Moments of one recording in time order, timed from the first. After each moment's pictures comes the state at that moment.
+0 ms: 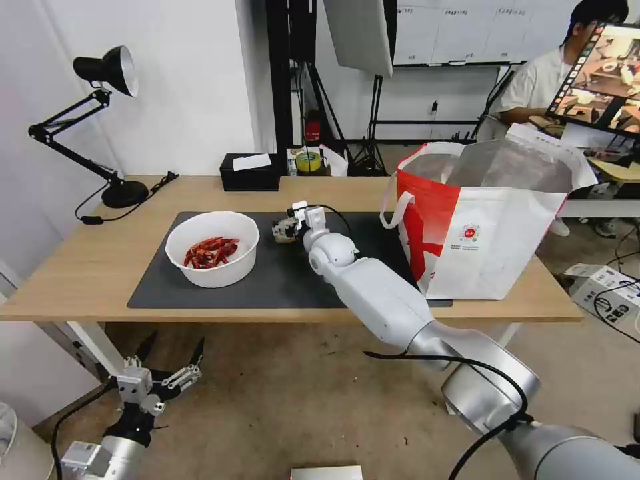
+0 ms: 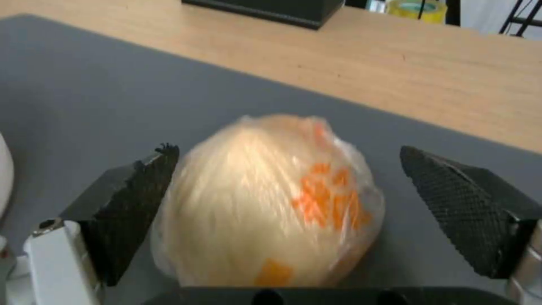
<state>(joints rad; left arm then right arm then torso) 1.83 -1.15 -0.70 -2.04 -0.43 -0.31 0.09 -0.22 1.54 -0.34 0.89 0.63 -0.29 0.17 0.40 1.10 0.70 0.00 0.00</state>
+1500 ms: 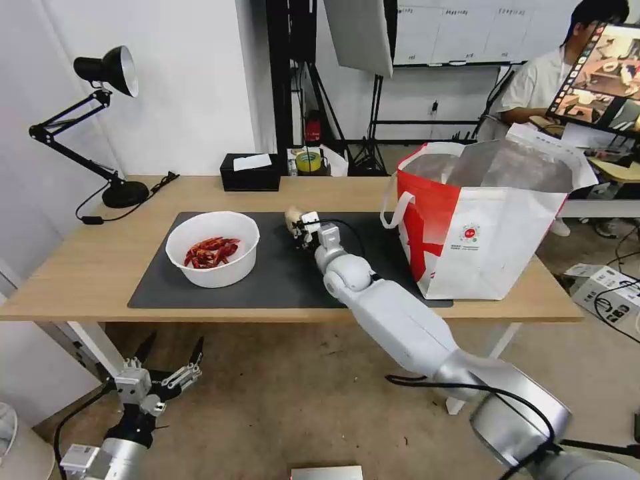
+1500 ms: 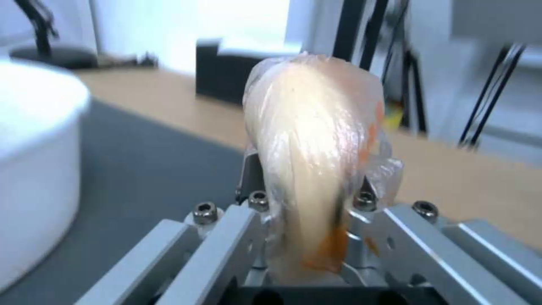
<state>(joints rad) 1.84 -1.18 -0.70 -2.07 -0.45 -0.31 0.09 -0.41 1.32 -0.33 1.29 0.50 -0.07 0.23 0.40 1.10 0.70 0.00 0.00</state>
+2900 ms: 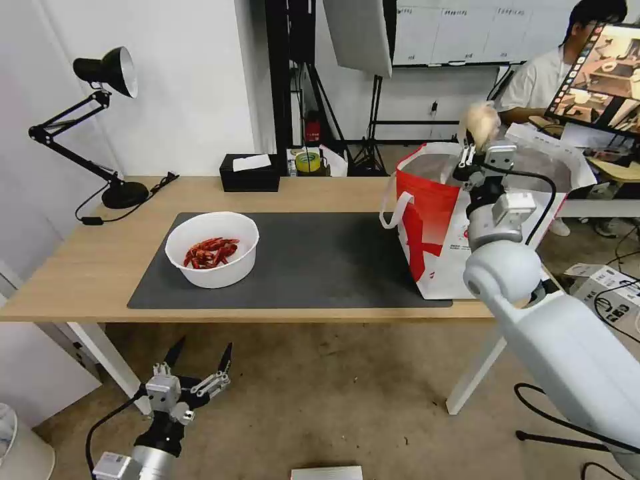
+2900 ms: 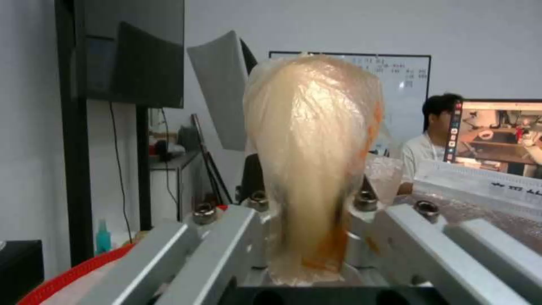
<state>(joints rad) 1.85 -1.23 -0.60 -2.10 -0.36 -0.30 0.08 -0.62 0.88 0.11 1.87 0.63 -0.15 0.60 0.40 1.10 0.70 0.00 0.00</state>
